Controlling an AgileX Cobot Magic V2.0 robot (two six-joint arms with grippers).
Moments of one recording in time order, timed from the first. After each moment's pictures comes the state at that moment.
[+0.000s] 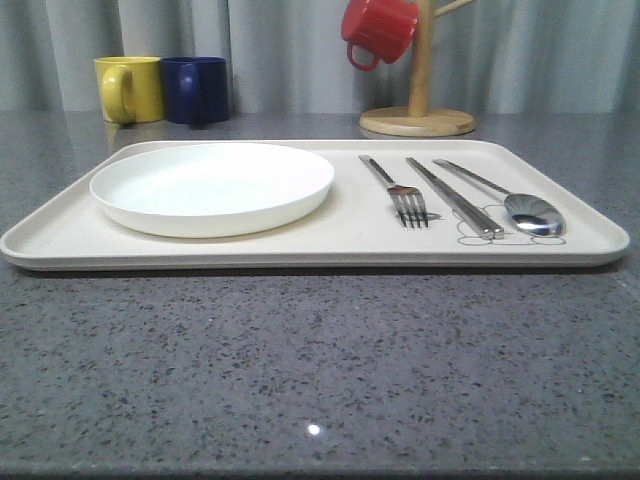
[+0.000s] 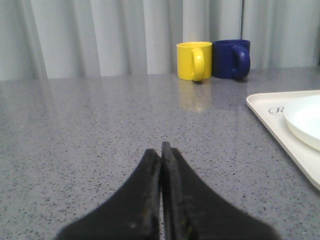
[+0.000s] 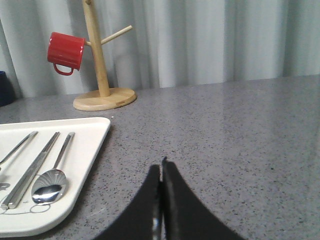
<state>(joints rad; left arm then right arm) 0.02 0.00 0.01 0.08 0.08 -0.09 -0.01 -0.01 0.02 -0.06 0.00 0.20</state>
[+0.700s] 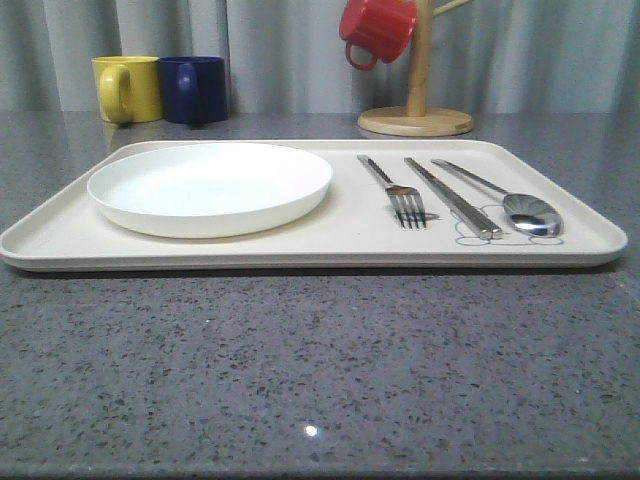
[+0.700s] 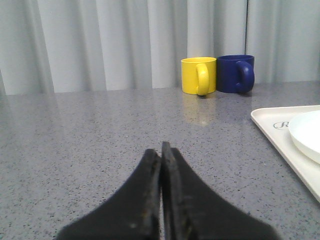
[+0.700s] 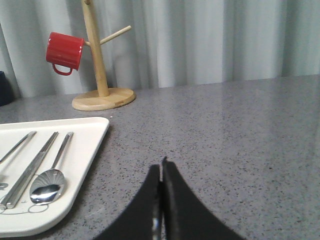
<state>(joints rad) 0.03 0.00 0.01 0.09 0.03 -0.09 -0.01 -0.01 0.02 -0.06 0.00 0.20</state>
